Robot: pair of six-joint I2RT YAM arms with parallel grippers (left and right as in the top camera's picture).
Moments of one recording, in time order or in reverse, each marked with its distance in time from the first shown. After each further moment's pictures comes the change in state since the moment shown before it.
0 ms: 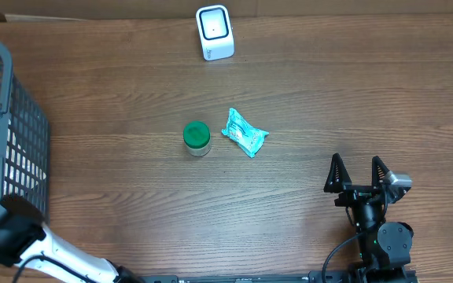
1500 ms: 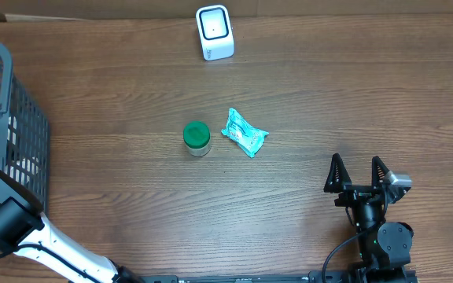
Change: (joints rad) left arm -0.038 0.099 -0.868 0.612 -0.230 0.180; right arm 0.000 0.000 0.000 0.000 0.000 0.000
